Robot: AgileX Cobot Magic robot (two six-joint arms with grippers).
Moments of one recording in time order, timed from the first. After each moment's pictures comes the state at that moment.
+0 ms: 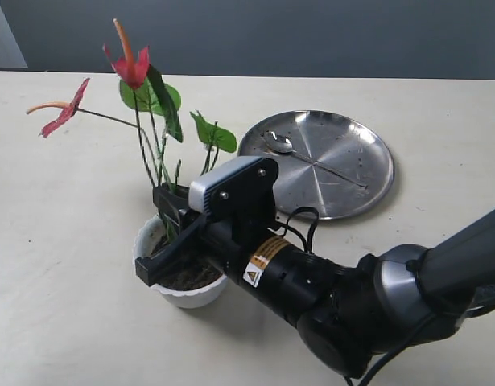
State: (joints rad) left arm -0.03 0.00 0.00 0.03 0.23 0.01; right arm 1.18 1.94 -0.64 0.21 -1.11 0.13
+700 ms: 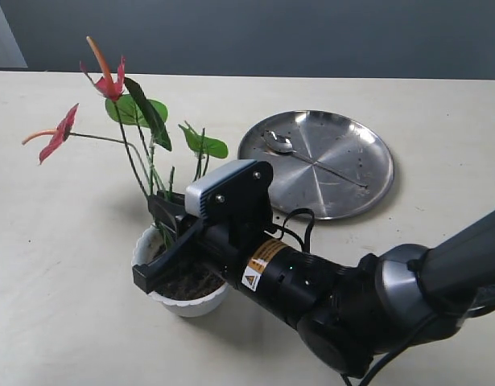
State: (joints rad) left arm -0.03 0.00 0.00 0.03 0.23 0.01; right arm 1.18 1.94 -0.64 0.17 -1.07 0.15
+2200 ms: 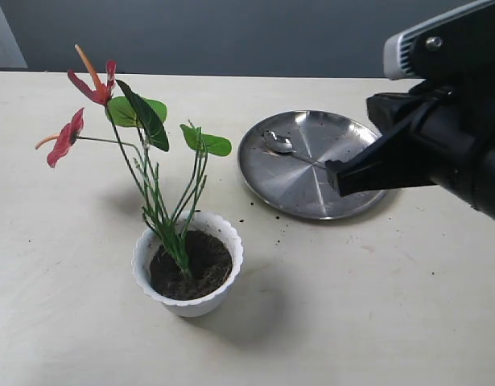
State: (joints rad) left arm -0.03 0.00 0.00 0.03 0.23 0.01; right arm 1.18 1.03 -0.62 1.74 -0.72 -1.67
